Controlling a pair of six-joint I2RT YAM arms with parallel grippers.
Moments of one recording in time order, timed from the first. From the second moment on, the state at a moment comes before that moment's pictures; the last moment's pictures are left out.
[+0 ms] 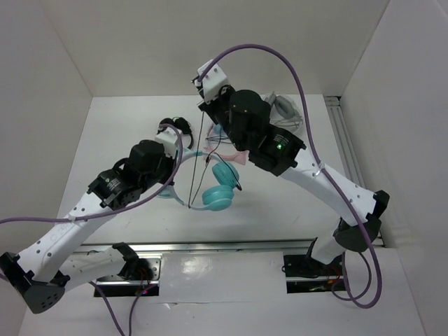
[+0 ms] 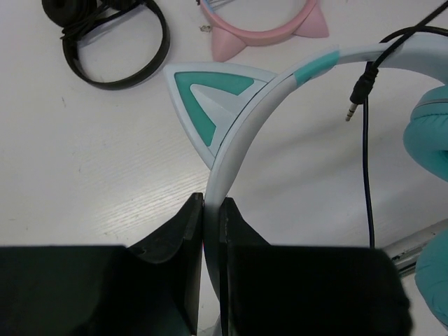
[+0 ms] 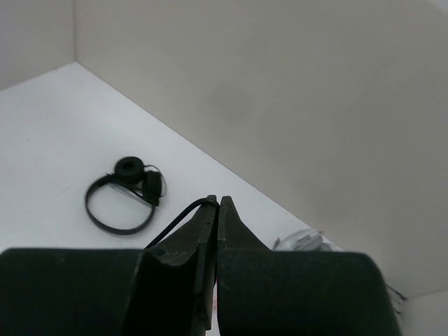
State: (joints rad) left arm -0.64 1.00 1.11 -0.73 -0.23 -0.16; right arm 1.01 1.54 1.84 -0.25 0.55 -0.38
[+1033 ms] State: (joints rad) left arm -0.93 1.03 1.10 -0.70 -0.44 -0.22; right arm 0.94 1.55 1.85 -0.32 0.43 -0.64
